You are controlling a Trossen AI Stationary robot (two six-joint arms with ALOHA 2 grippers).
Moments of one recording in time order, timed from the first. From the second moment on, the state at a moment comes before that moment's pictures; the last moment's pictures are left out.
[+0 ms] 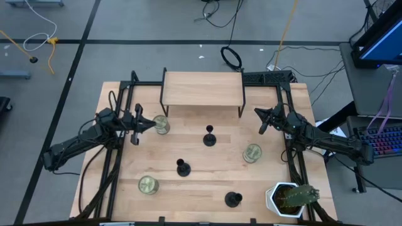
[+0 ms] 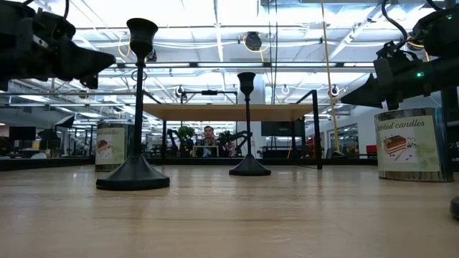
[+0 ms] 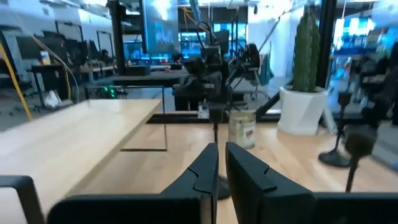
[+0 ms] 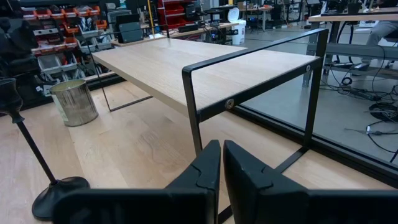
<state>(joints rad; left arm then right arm) 0.51 0.07 0.02 0.15 0.53 -0.03 -0.36 0.21 0.02 0.07 0.26 0.14</state>
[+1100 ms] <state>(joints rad) -0.06 0.45 0.02 0.48 0.23 -0.05 -0.36 0.21 0.02 0.19 0.26 0.20</state>
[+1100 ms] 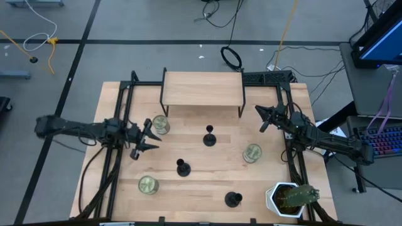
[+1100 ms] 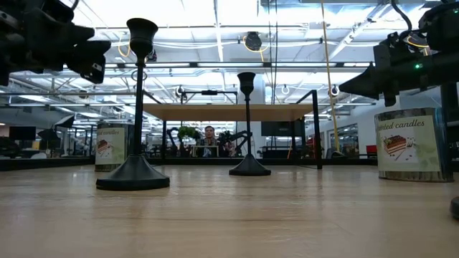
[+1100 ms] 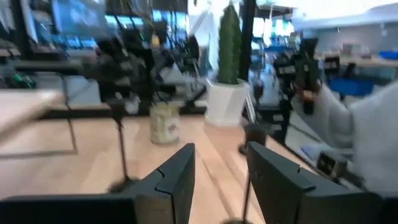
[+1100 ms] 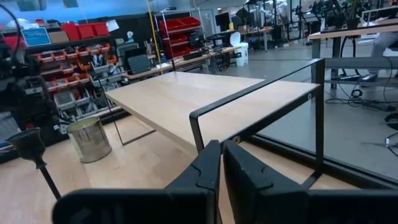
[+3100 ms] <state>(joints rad) -0.25 1.36 0.71 0.52 -0.20 0.05 -0.36 0.21 0.02 0.37 0.08 0.01</state>
